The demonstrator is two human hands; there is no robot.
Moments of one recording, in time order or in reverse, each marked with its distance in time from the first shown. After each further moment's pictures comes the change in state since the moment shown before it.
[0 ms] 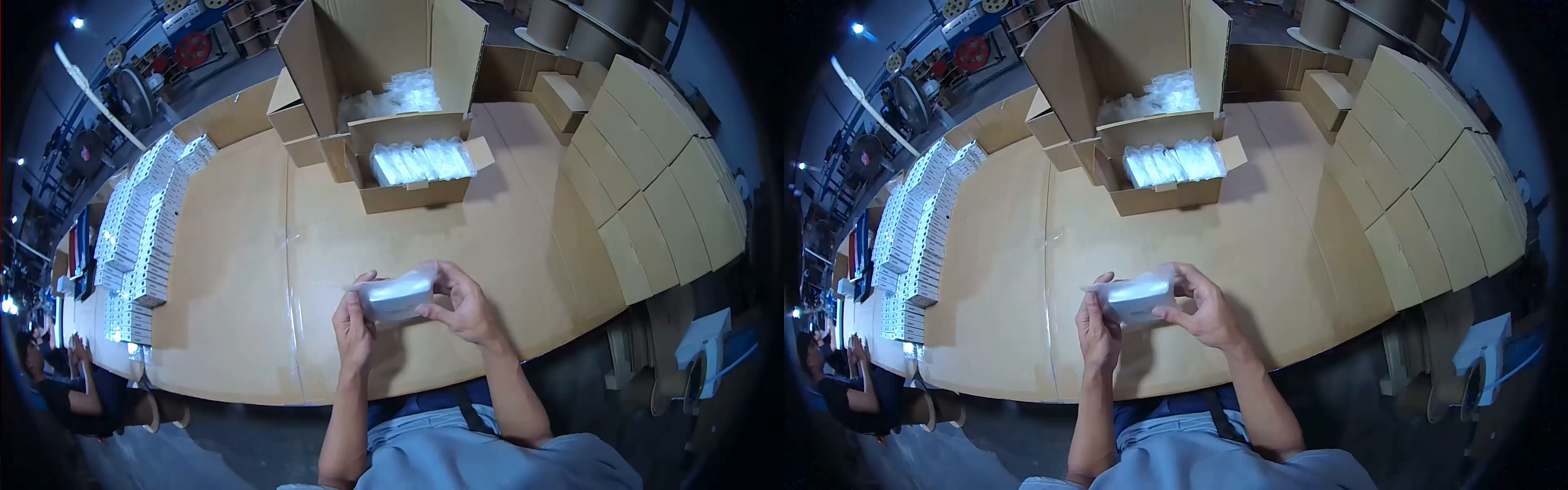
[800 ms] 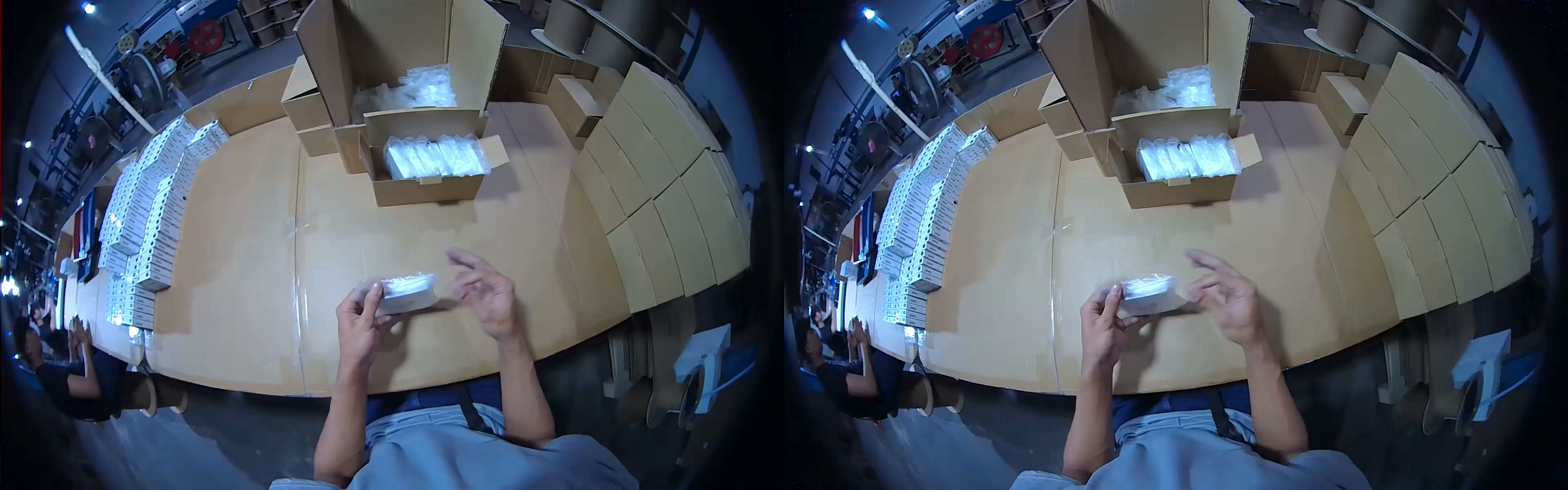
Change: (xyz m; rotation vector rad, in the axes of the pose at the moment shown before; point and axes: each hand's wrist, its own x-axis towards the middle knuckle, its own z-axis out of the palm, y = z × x) left_hand 0.000 -0.003 -0.004 -0.088 0.101 -0.165; right_hand -0.004 -0.007 -0.025 -0.029 0.101 -0.075
